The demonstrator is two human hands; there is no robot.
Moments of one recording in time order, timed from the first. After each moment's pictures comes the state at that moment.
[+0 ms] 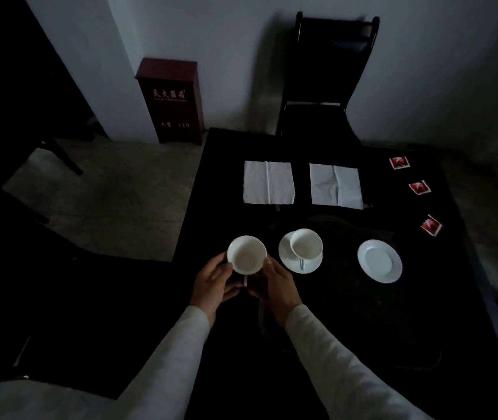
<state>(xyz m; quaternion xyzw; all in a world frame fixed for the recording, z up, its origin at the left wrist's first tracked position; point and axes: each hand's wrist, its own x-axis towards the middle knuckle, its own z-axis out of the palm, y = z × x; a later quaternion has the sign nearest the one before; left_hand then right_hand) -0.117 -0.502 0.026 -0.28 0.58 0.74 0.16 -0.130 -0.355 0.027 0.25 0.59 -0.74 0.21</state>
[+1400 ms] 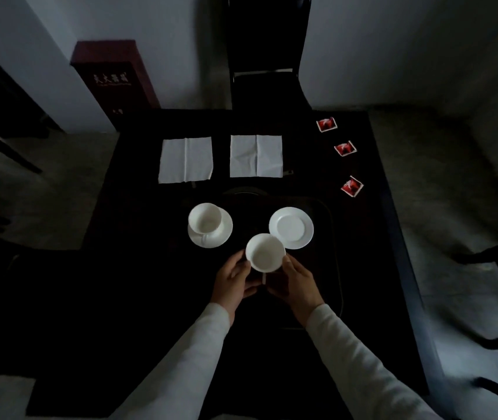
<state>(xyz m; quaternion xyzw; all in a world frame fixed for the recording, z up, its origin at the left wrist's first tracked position) -0.074 -0.215 0.025 -0.25 0.62 0.71 0.22 -0.072 -0.072 0.013 0.31 0.55 -0.75 0.18</state>
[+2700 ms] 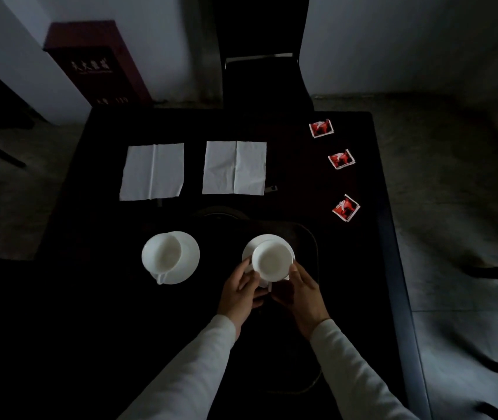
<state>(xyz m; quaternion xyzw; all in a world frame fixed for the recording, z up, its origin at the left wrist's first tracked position) -0.166 -0.119 -0.032 -0.26 0.63 0.69 0.25 -0.166 0.023 -0.056 0.34 0.54 -0.75 0.19</state>
